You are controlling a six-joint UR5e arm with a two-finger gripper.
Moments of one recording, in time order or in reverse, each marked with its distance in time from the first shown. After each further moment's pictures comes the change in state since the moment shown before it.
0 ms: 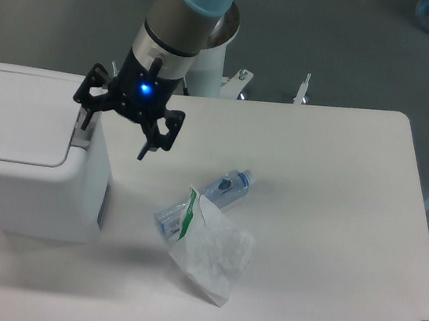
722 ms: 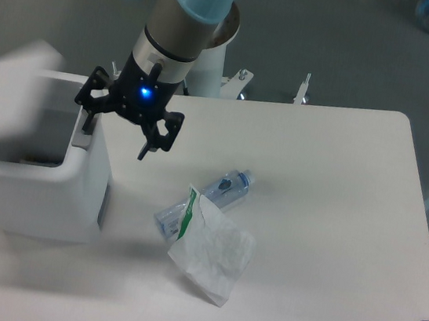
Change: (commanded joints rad) arm 0.000 0.002 -0.015 0.005 0.002 0.002
